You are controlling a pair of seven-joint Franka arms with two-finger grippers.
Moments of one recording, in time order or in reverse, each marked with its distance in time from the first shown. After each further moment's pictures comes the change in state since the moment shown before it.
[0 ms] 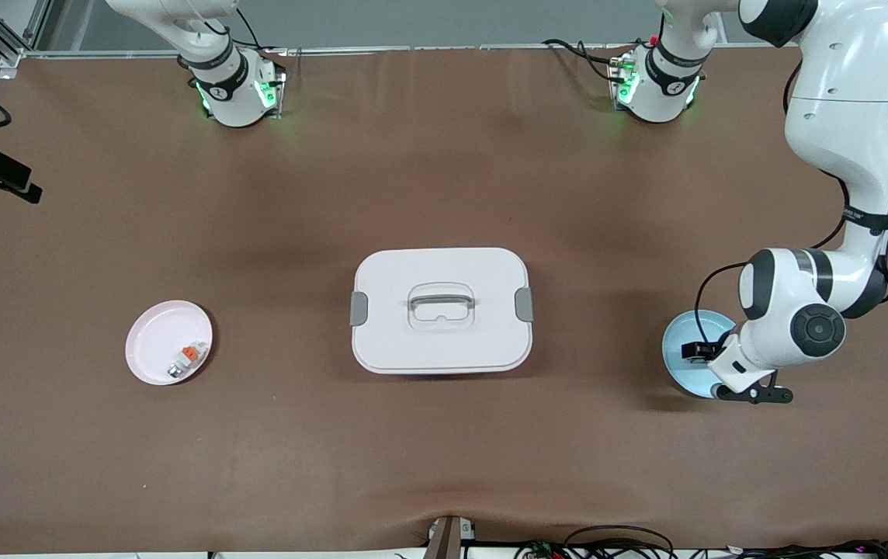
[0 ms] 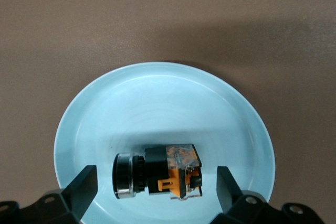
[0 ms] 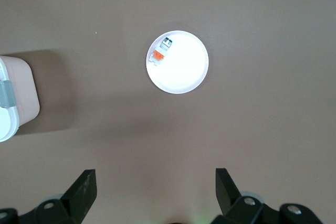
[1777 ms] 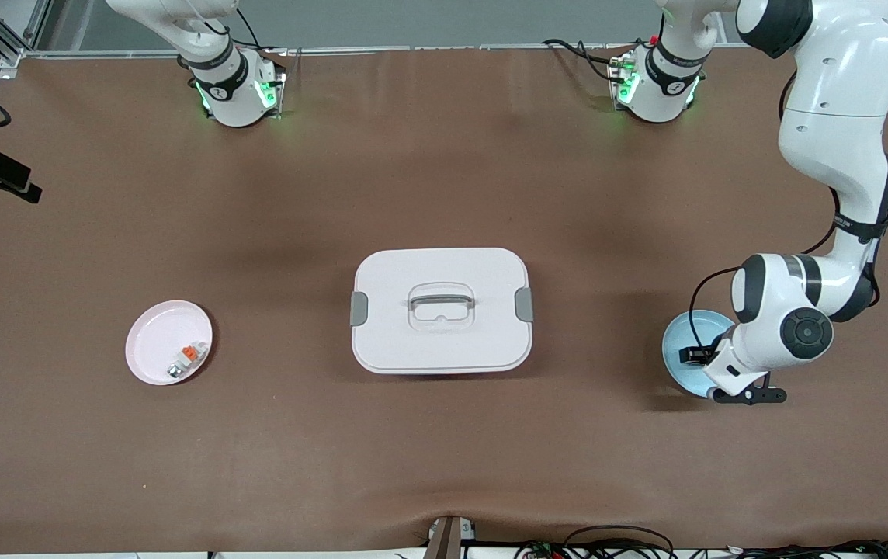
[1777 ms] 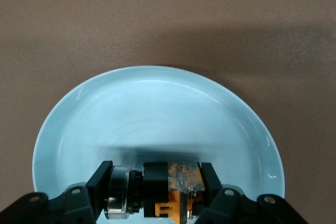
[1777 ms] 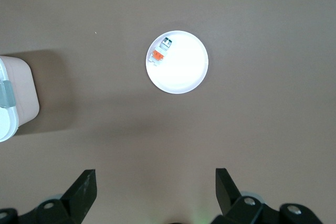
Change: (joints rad) left arm 0.000 0.036 0.000 0.001 0.000 0.045 -0.049; right arm 0.000 0.000 0.000 0.000 -0.001 0.000 0.000
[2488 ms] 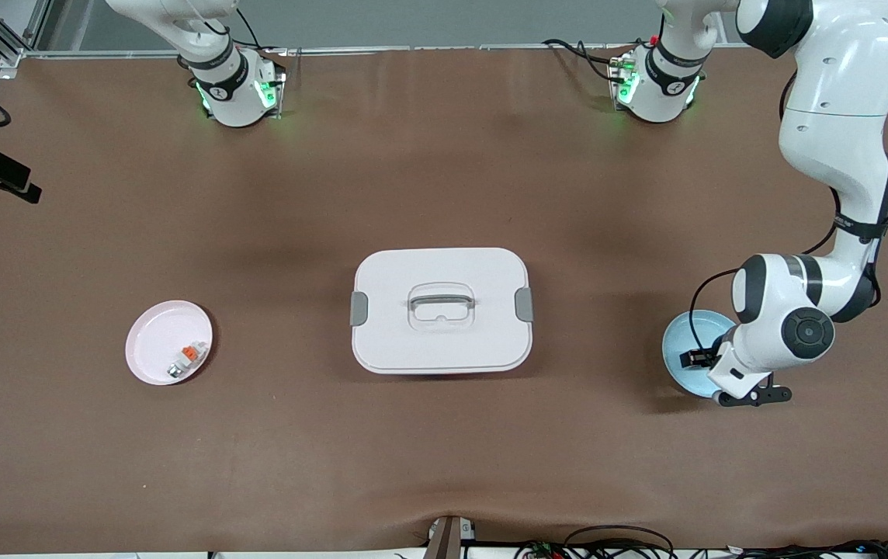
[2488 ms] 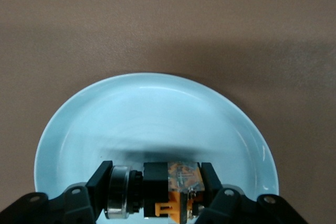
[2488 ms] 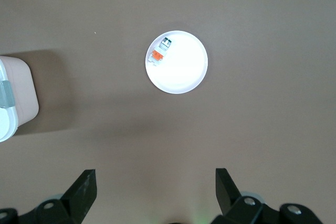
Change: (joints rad) left arm 0.000 -0.002 -0.001 0.009 0.000 0.007 -0.110; right arm 0.000 0.000 0.000 0.000 -0.002 0.000 0.000
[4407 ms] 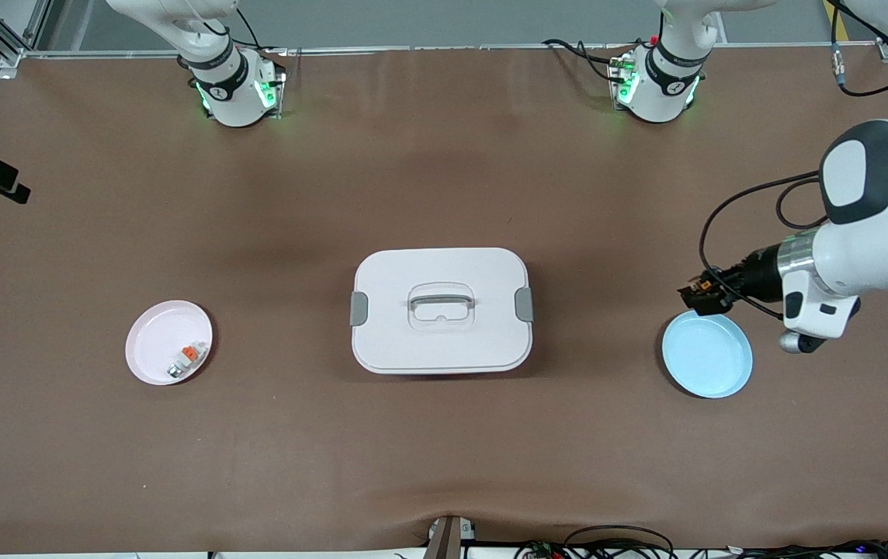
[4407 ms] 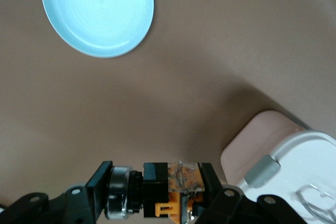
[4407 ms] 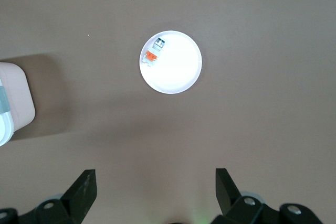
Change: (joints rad) left arm 0.003 -0.430 -0.114 0.058 -0.372 -0.568 -0.497; right arm -0.018 0.002 -0.010 -0.001 0.000 0.000 0.011
